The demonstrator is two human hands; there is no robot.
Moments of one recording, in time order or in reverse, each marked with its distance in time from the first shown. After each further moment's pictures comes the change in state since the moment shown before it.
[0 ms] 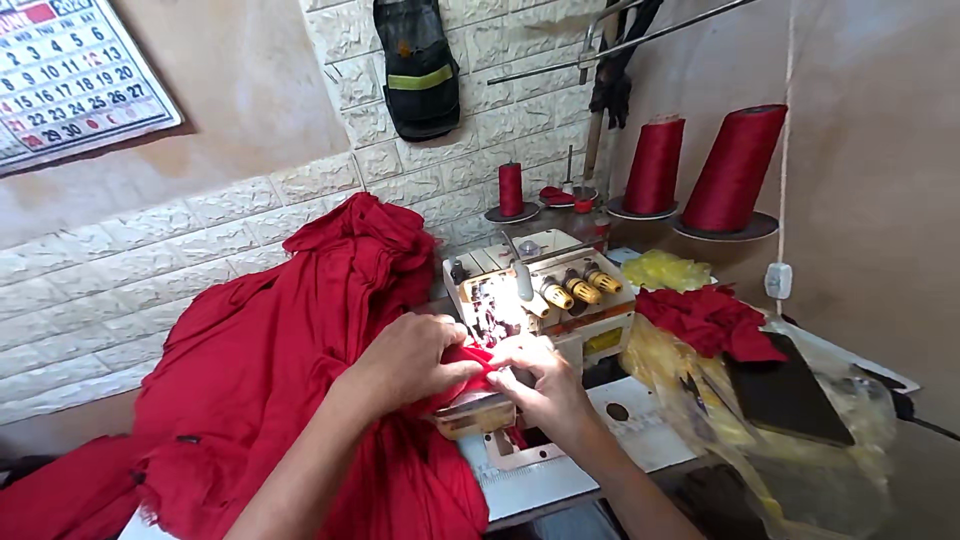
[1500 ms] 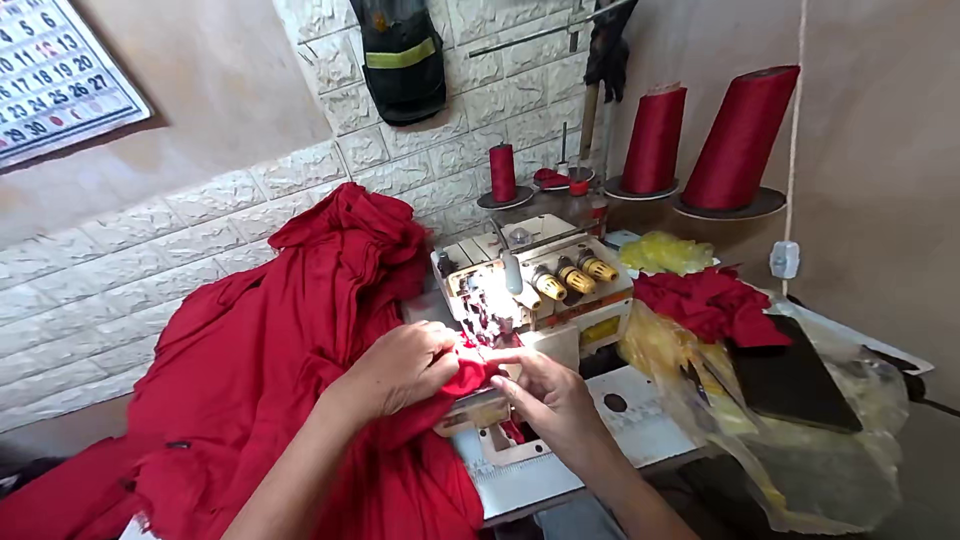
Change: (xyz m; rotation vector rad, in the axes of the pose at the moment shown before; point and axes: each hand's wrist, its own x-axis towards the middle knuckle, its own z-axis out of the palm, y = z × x) left_hand 0.002 -0.010 0.021 -0.094 -0.027 -0.016; right_hand -0.018 0.001 -0.007 0.175 -0.009 0.080
